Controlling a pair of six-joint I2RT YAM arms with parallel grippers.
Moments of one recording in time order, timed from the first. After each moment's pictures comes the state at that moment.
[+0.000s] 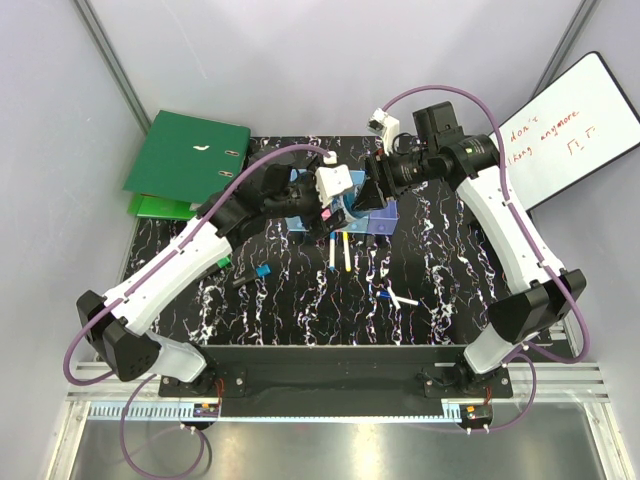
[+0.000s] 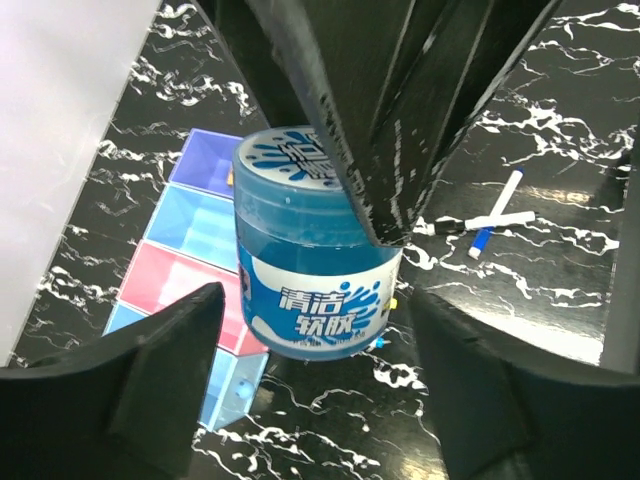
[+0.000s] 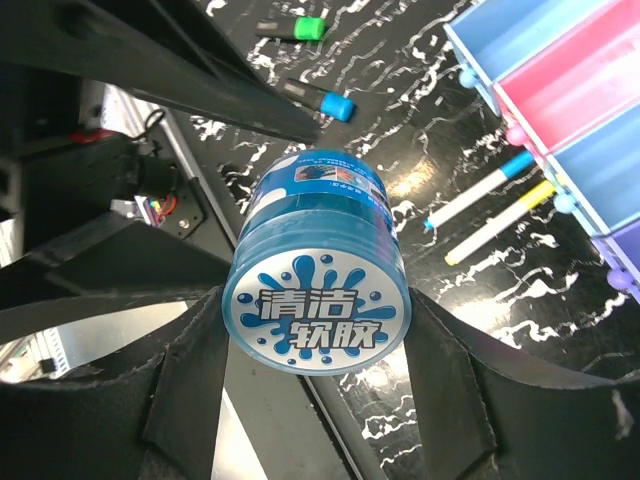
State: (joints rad) left arm -0.72 1.40 1.46 -0.50 0.41 0.46; right arm 0.39 1.63 1.87 -1.06 -0.75 -0.06
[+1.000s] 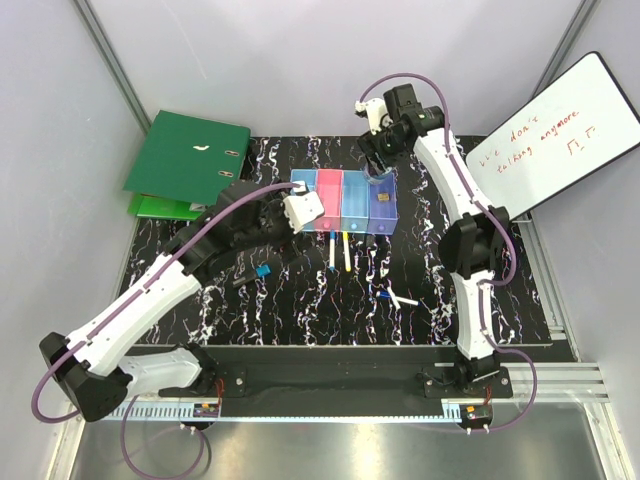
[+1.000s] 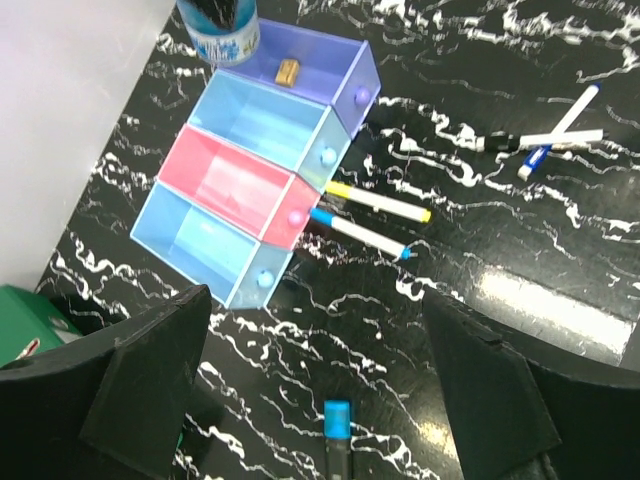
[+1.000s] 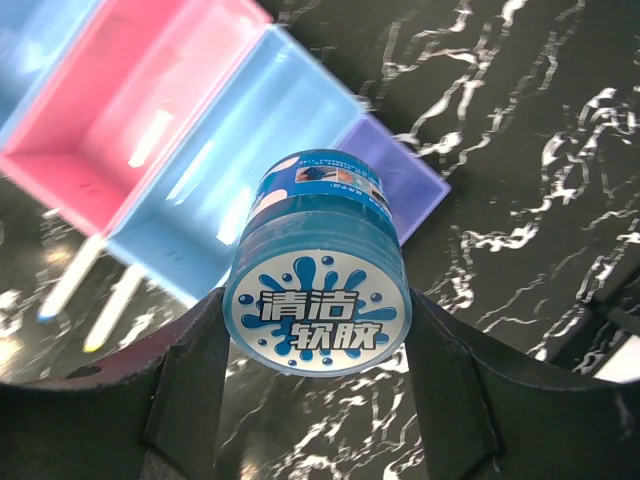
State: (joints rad) left arm -0.71 1.13 1.20 -0.53 0.19 0.47; right arm 0.34 2.22 2.39 -1.10 -0.13 -0.31
